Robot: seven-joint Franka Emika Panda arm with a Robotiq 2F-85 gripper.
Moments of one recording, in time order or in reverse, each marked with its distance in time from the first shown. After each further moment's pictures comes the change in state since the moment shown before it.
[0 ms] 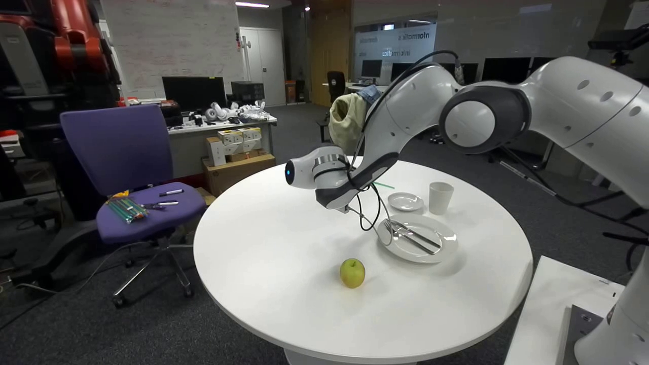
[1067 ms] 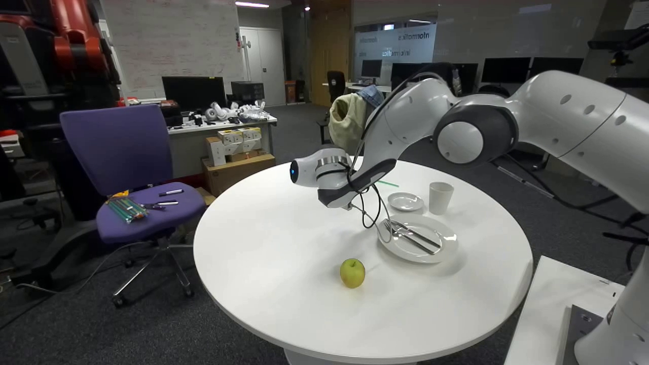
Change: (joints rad) arm -0.001 0.083 -0.068 0.118 0.038 0.000 -0.067
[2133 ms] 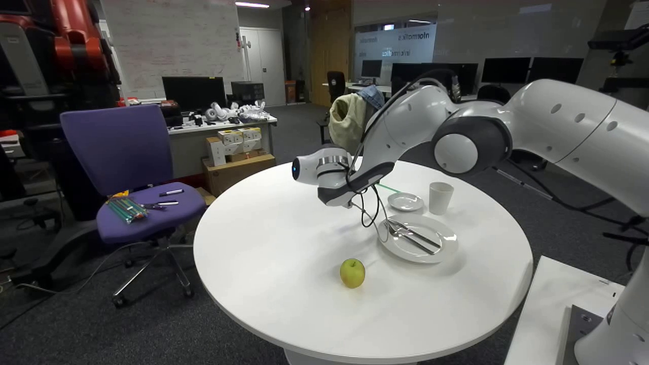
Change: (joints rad) arm -0.001 0.048 -0.041 0.080 0.055 0.000 -0.034
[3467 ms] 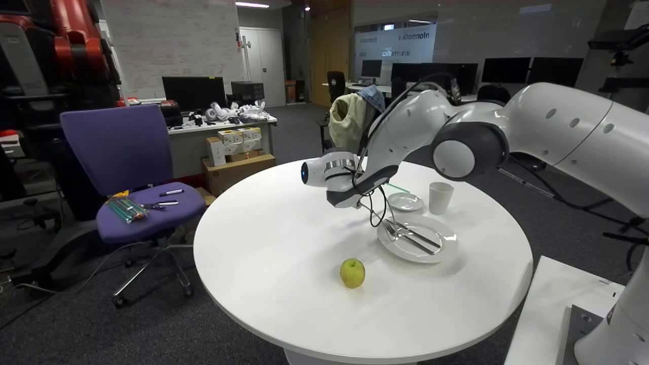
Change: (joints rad) arm -0.004 0.020 -0.068 -0.016 0.000 0.000 0.026
